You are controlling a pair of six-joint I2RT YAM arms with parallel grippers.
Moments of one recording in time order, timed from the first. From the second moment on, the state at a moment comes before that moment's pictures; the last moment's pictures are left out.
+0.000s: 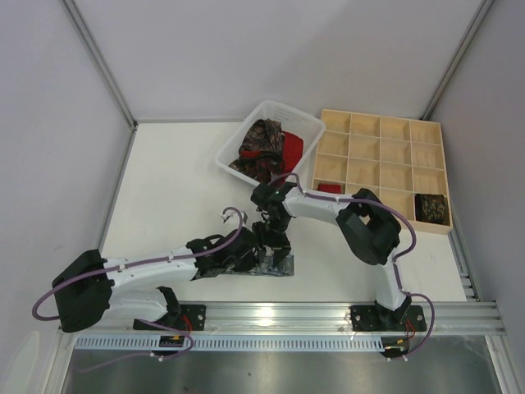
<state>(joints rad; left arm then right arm) -1.04 1.20 0.57 -0.32 -0.26 -1.04 0.88 2.05 1.47 -0.91 -0.46 0.67</state>
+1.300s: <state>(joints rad) -0.81 1.29 0.85 -0.25 -0.04 -0.75 0.78 1.51 1.10 -0.67 -0.27 0.70</state>
